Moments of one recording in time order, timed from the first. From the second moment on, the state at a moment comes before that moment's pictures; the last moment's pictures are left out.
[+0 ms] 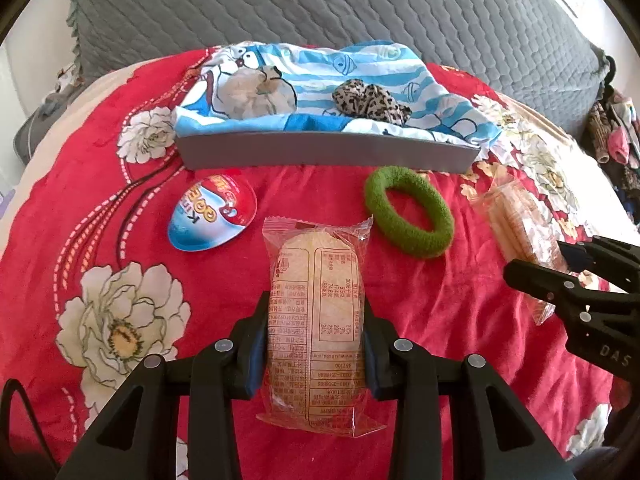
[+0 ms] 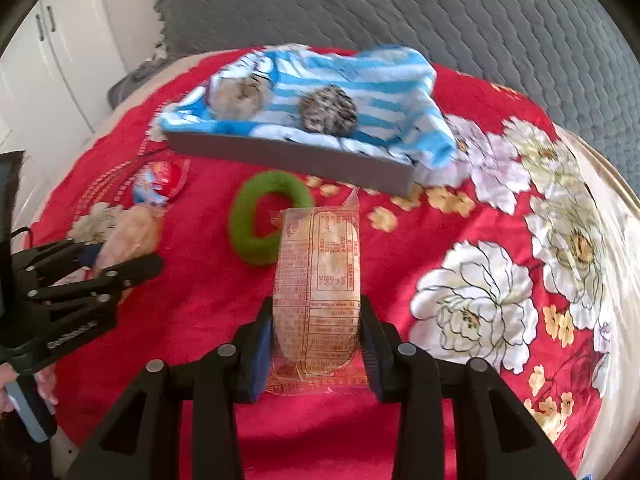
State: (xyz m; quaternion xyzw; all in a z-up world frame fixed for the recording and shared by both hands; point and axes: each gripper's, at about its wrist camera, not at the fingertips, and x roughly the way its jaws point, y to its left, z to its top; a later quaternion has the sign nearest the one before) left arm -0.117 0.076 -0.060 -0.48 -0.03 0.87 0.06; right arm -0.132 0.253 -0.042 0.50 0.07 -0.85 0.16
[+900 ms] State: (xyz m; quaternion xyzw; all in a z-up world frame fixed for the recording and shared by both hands) left arm -0.087 0.059 0.011 -0.42 -0.03 0.91 0.03; right arm -0.104 0.221 0.011 0.43 0.06 -0.87 0.22
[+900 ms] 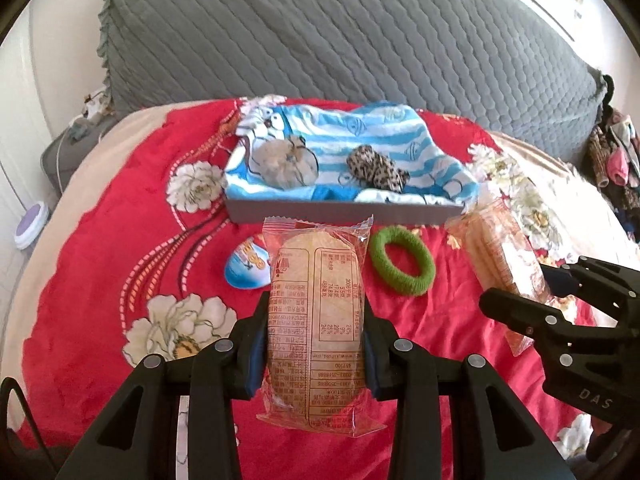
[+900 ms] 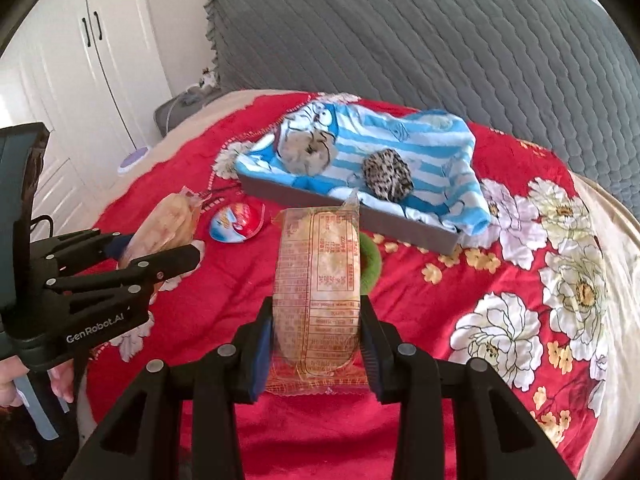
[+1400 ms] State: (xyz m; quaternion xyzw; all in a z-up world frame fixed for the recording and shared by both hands) left arm -0.072 0.058 0.046 -0.39 -0.03 0.92 0.01; right arm -0.084 0.208 0.055 0.38 0.06 -0.89 0.24
